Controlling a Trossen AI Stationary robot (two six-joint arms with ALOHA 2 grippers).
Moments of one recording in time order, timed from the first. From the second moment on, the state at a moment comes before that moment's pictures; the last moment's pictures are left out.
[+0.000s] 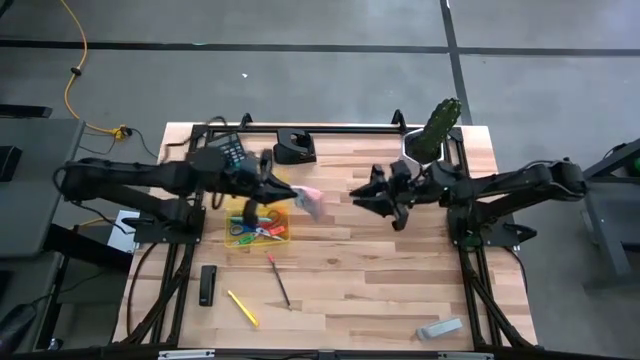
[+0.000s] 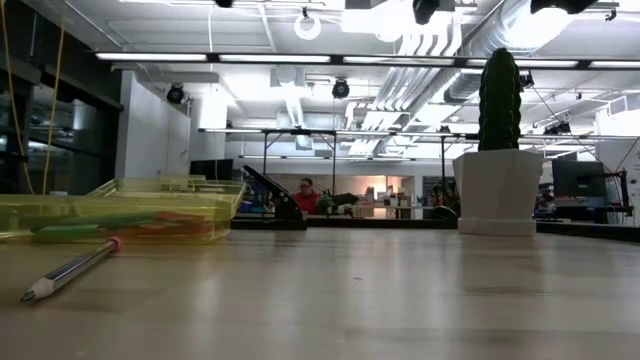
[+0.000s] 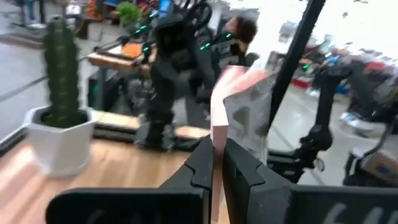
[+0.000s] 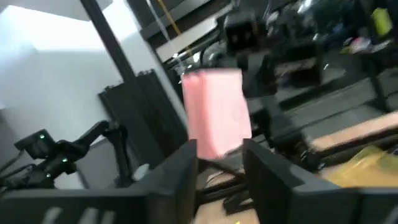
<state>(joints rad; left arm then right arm) 0.12 1.03 0.89 0.11 0.13 -0.22 0.03 1.14 0.70 0.65 -0.15 0.48</state>
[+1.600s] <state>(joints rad) 0.04 0.73 0.71 -0.40 -0.44 -0.45 0.00 0.98 0.70 0.23 0.05 0.16</state>
